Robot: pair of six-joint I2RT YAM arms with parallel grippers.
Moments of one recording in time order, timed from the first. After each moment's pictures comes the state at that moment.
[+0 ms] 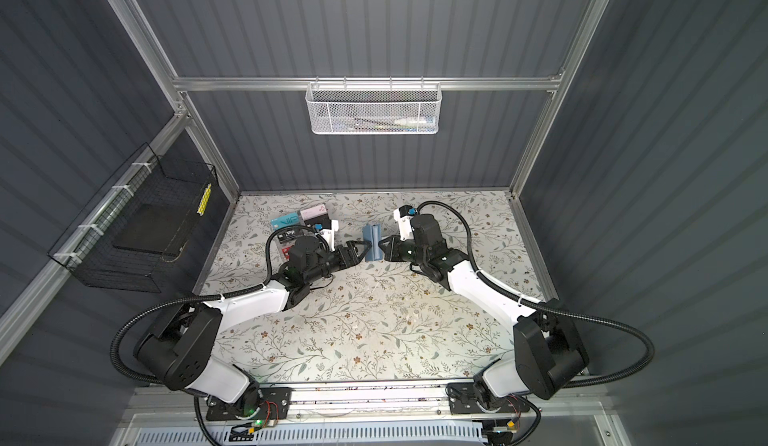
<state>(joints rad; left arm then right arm) -0.60 1.54 0.75 0.54 0.33 -0.82 0.54 1.44 0.99 -0.06 -0.32 0.54</state>
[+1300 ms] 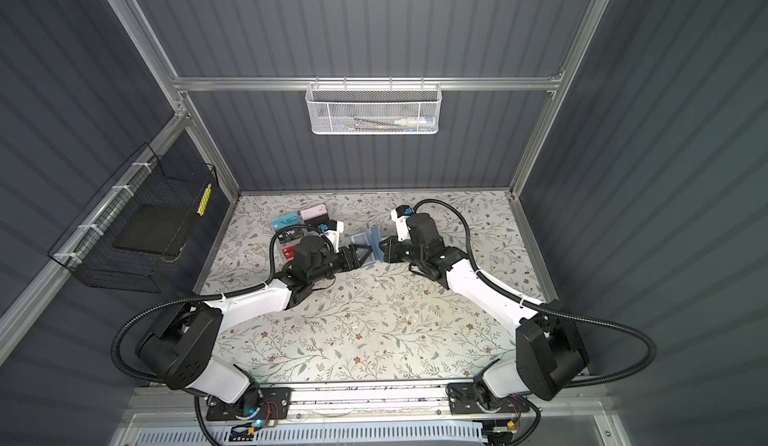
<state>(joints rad) -0.62 1.55 0.78 0.46 0.32 -0.76 0.56 1.43 1.03 -0.14 -0.27 0.48</state>
